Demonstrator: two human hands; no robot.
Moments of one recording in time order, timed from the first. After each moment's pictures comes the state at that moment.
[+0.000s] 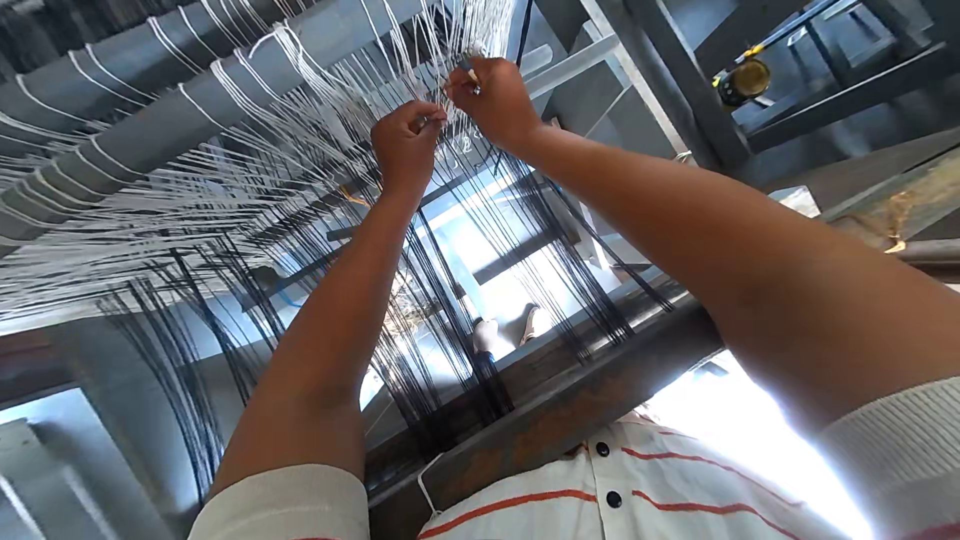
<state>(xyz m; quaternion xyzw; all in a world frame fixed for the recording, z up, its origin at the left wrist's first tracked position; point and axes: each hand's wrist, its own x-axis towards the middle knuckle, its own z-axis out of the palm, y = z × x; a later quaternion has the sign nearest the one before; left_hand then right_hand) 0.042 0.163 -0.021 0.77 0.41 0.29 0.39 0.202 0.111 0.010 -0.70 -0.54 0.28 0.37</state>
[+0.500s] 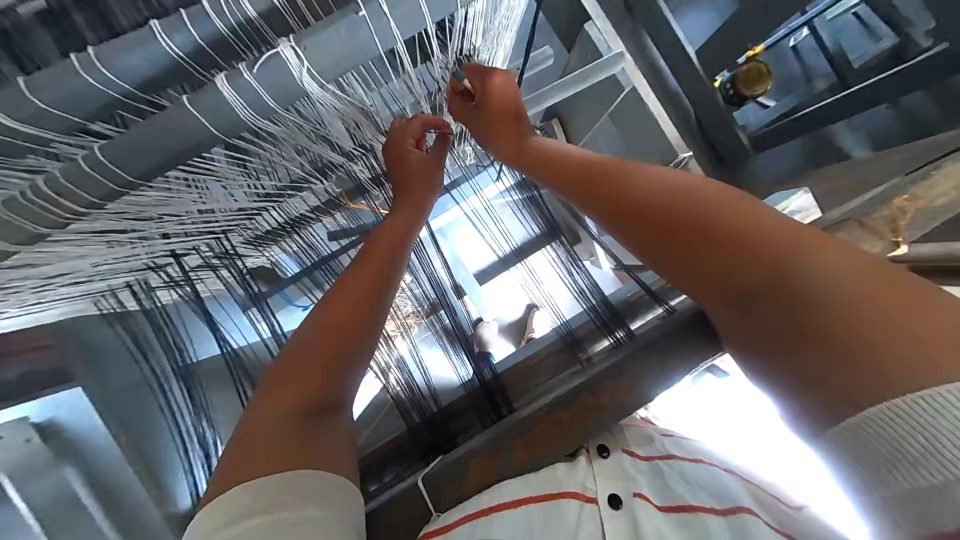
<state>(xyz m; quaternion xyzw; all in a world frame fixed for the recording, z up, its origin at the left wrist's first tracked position) 0.039 0.146 -0.029 0.76 0.40 0.33 0.40 0.188 0.108 0.017 -0.73 -0.54 0.26 0.34</state>
